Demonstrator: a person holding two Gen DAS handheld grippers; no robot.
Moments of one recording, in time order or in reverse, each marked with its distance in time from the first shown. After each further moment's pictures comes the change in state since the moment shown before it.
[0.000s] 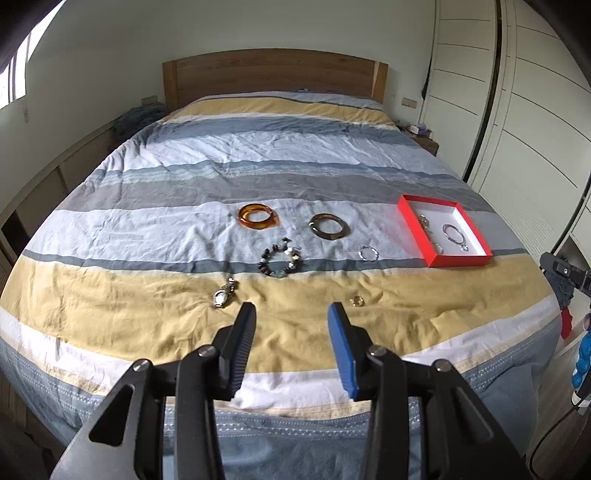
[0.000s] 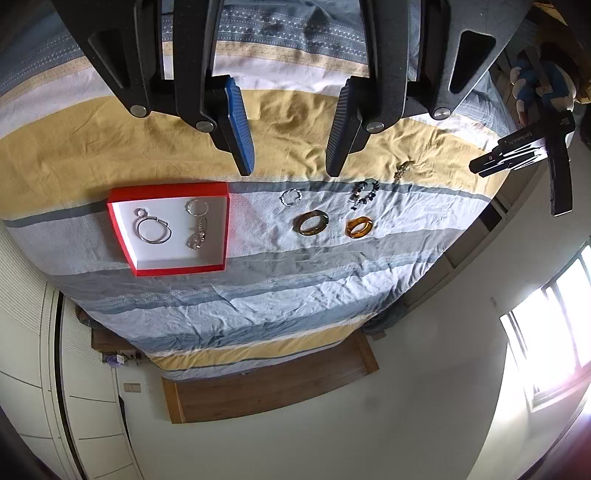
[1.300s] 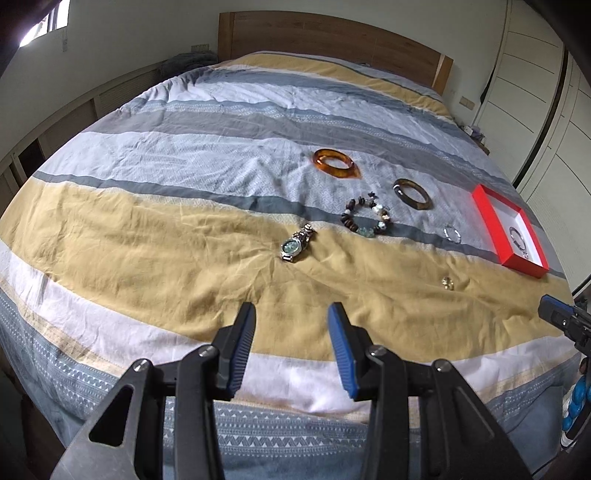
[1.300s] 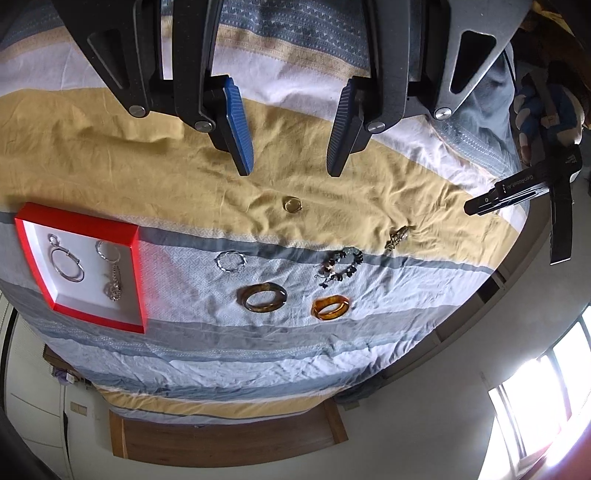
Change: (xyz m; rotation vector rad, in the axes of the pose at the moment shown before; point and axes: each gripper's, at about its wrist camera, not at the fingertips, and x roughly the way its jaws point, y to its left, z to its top) left arm 0.095 0.089 -0.046 -0.184 0.128 0.082; right arm 0.138 0.065 -0.041 -0.131 0.246 0.040
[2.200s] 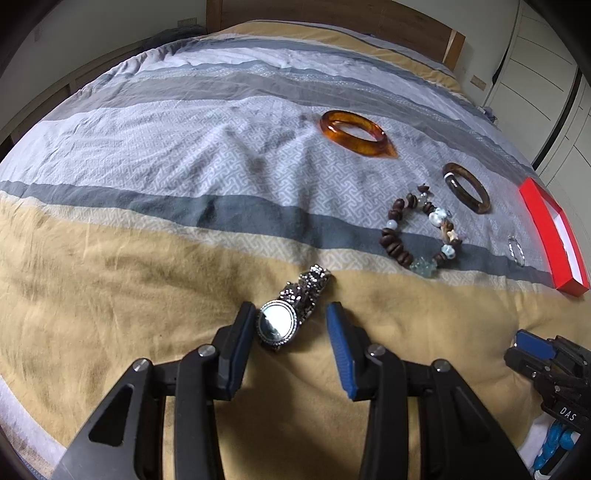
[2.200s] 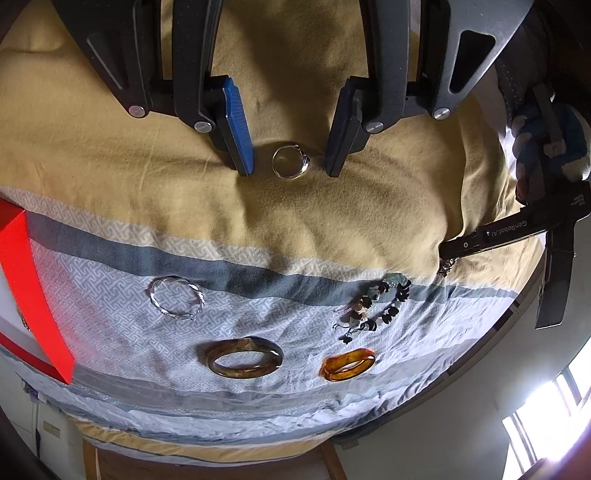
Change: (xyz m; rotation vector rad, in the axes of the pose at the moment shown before) left arm 0.143 -0.004 0.046 0.017 0.083 -0.007; right arm 0.153 -0.003 0.017 -0.021 0.134 0.028
